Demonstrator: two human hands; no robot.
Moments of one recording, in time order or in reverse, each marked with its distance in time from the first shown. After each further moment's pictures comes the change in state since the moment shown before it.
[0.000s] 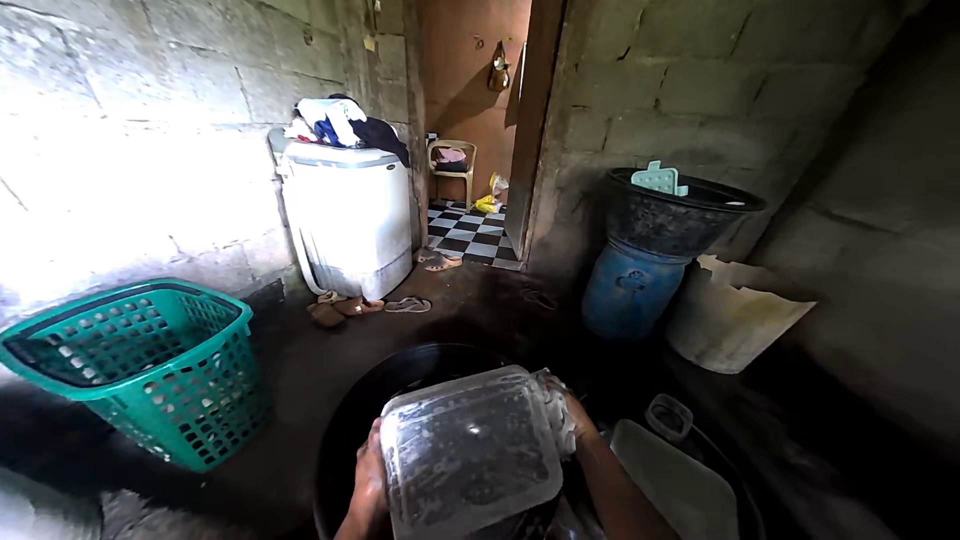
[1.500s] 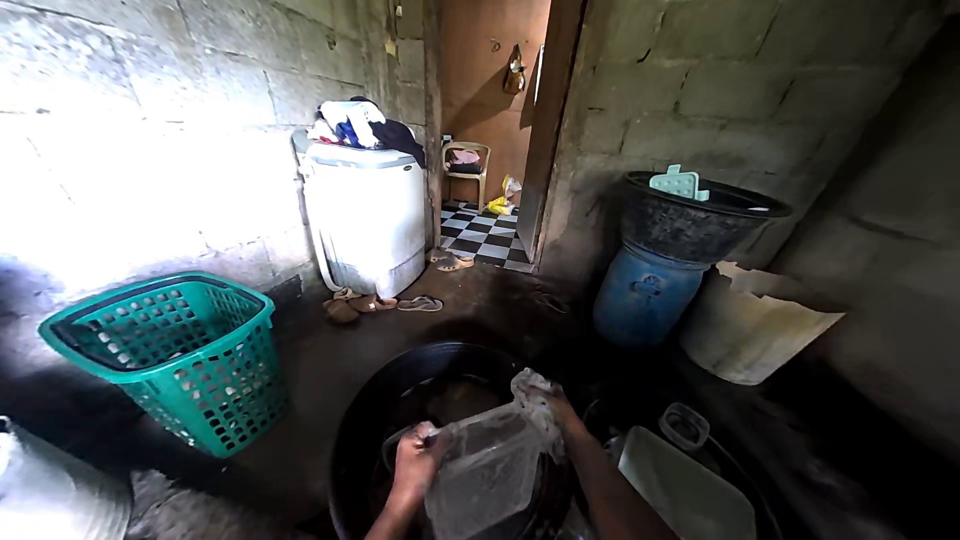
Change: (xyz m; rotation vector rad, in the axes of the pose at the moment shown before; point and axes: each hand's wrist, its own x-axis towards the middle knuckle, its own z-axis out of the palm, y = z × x) left_hand -0.008 -0.002 0.013 0.301 -0.226 0.337; right_hand -0.013 -0.012 0.049 -0.336 -0.060 -0.029
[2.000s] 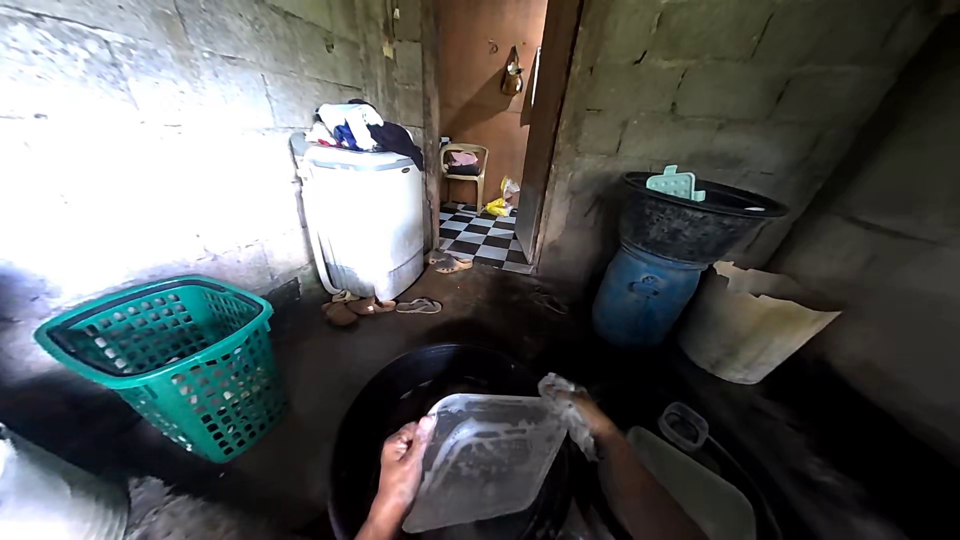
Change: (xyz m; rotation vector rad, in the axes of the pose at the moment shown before) left_hand -0.003 0.011 -0.009 -0.249 0.098 0.104; right_hand 0.018 0.030 -0.057 0.026 -0.038 -0.045
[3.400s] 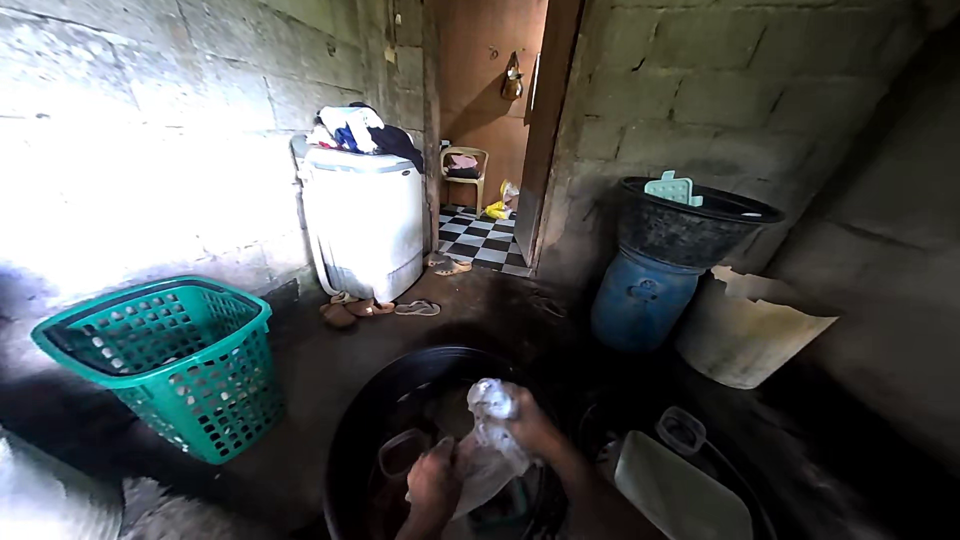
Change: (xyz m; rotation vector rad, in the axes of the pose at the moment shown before) left_hand -0.019 0.028 0.033 0.863 -0.361 -0.211; right_hand -0.061 -0.081 0.098 -0.472 -0.273 -0.306
